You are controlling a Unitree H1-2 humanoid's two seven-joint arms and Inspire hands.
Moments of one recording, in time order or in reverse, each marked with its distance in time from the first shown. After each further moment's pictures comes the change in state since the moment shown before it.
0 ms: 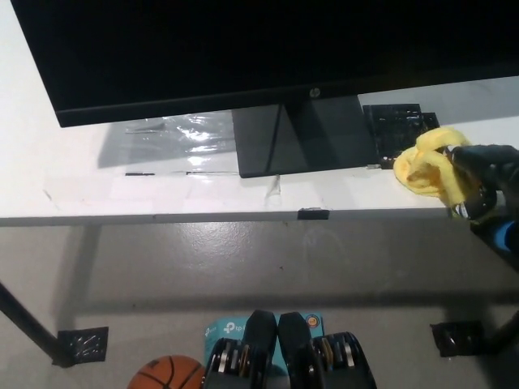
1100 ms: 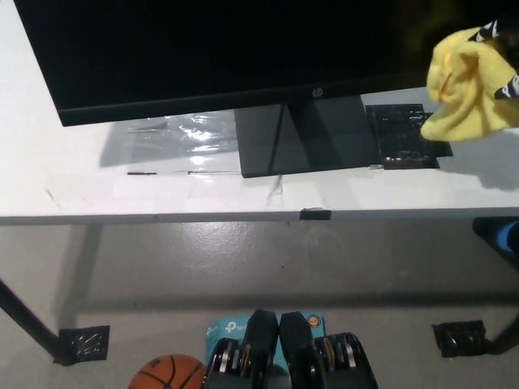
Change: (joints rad) left_arm 0.011 0.007 0.030 -0.026 -0.003 0.012 -0.011; right_arm -0.533 -0.232 0.169 0.277 0.539 -0.012 0.237
